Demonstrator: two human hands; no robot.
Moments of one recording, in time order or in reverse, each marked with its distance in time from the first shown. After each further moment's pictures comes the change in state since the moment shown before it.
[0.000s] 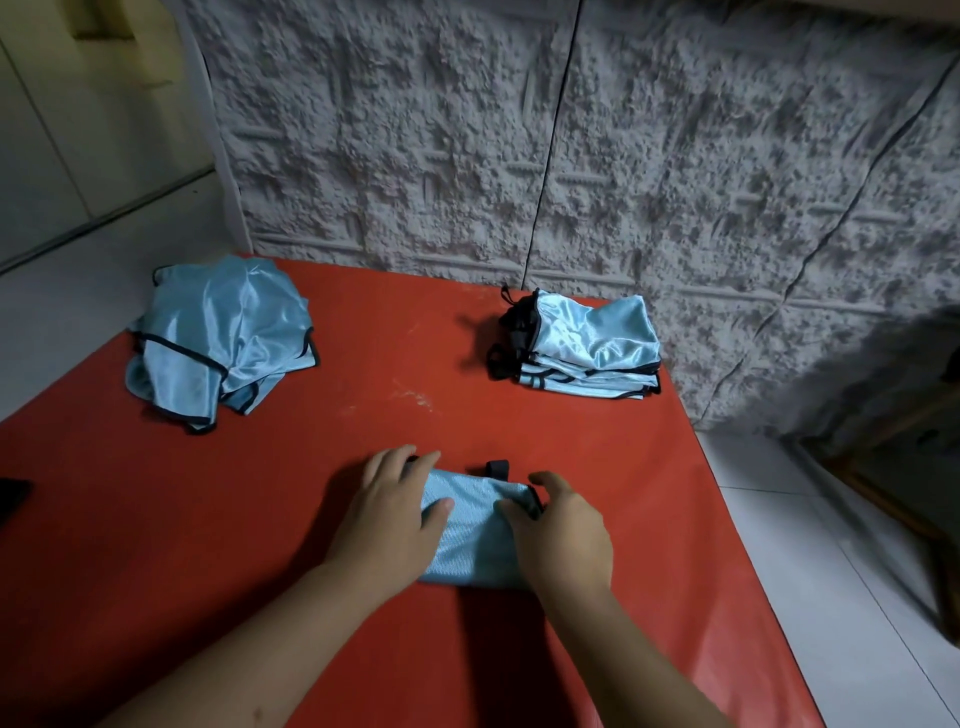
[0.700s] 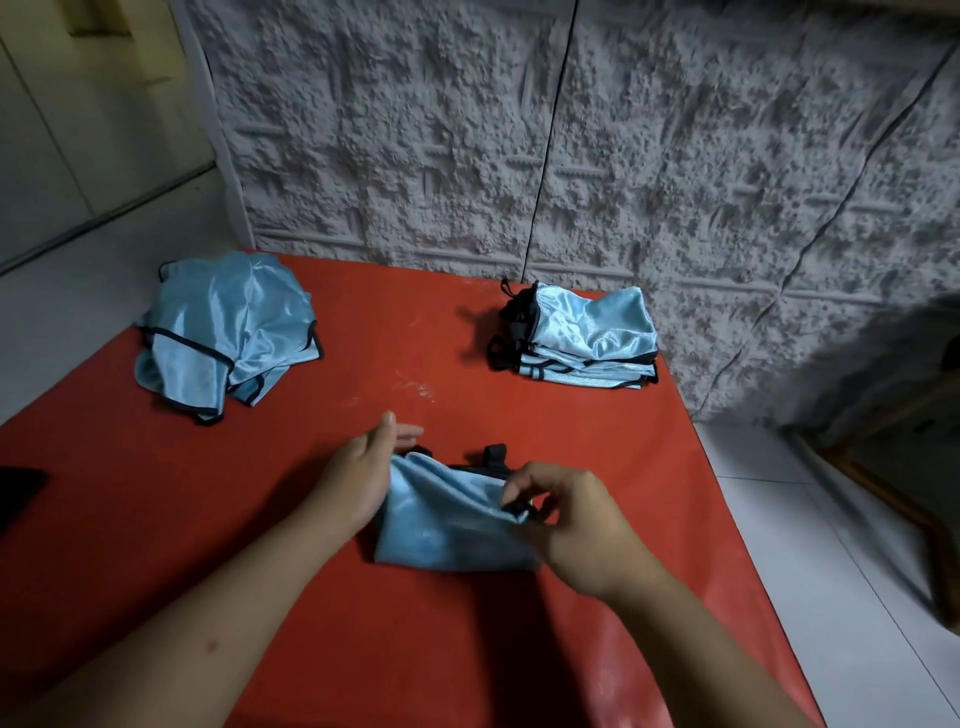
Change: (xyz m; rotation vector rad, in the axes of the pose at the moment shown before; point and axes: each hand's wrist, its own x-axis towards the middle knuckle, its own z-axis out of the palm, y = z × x) left_hand 0.023 -0.015 -0.036 -0.718 -0.033 -0.310; right_hand -0.011 0.005 -0.047 0.315 -0.333 -0.503
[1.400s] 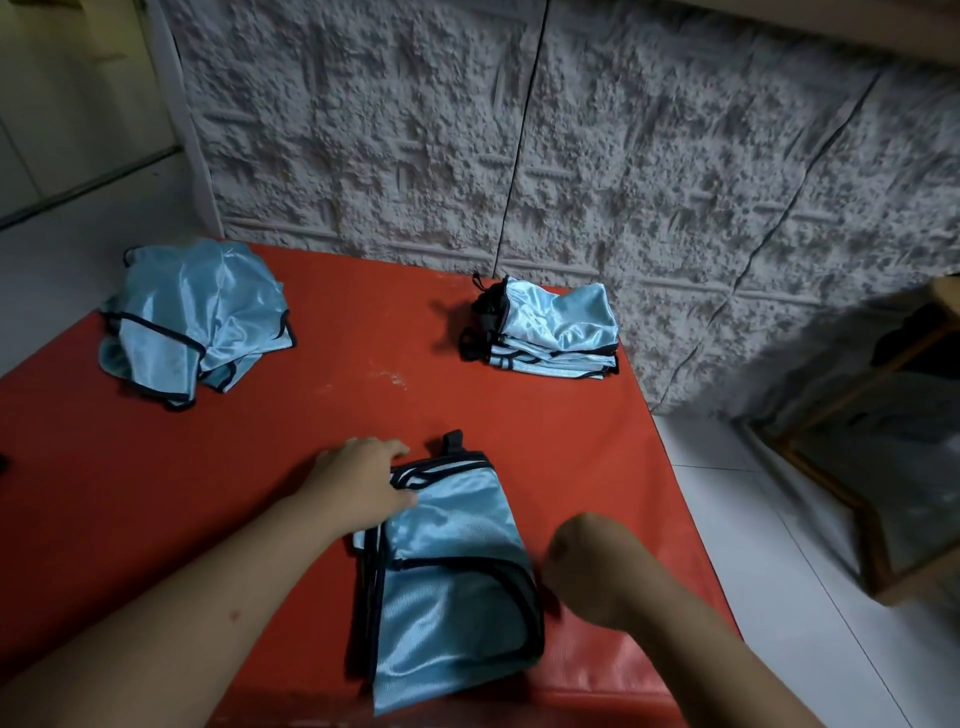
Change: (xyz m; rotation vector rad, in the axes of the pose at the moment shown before) left_hand -0.014 0.013 0.013 0.898 -0.279 0.001; right_hand -0.056 -0.011 -0.027 -0.511 -0.289 0.480
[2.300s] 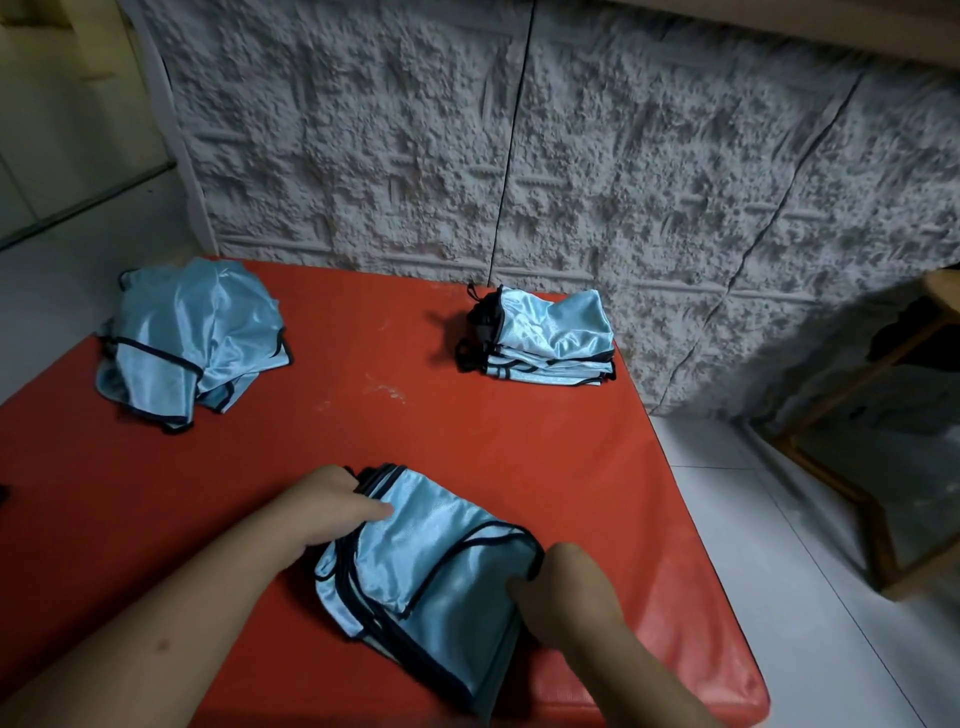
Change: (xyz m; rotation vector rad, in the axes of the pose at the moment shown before) left_hand -0.016 -0.017 -0.020 -0.623 -0.160 -0.337; right_hand 0.016 -0.015 0.047 0.182 0.156 0.288
